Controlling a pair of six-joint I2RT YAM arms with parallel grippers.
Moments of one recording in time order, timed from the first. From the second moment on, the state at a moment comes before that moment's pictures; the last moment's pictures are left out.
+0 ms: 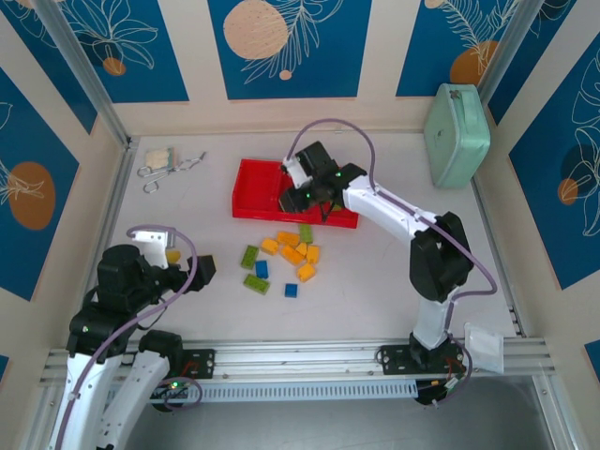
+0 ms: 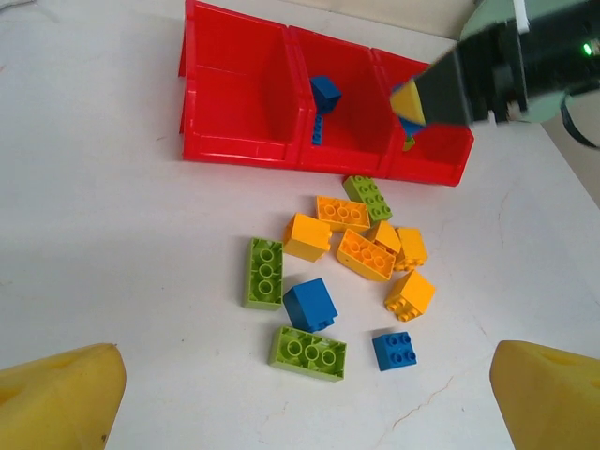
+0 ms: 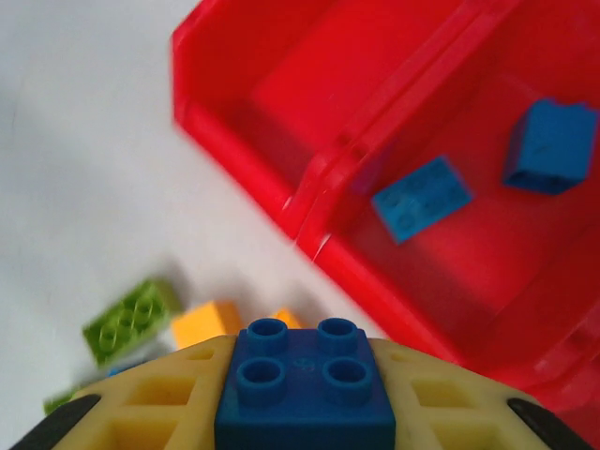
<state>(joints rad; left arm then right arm) -0.21 0.43 0.80 -0.91 0.29 -0.29 0.63 1.87 1.60 -0.63 -0.18 0.13</state>
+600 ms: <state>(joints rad) -0.21 0.43 0.80 -0.90 0.29 -0.29 0.58 2.35 2.15 -0.77 -0.12 0.24</state>
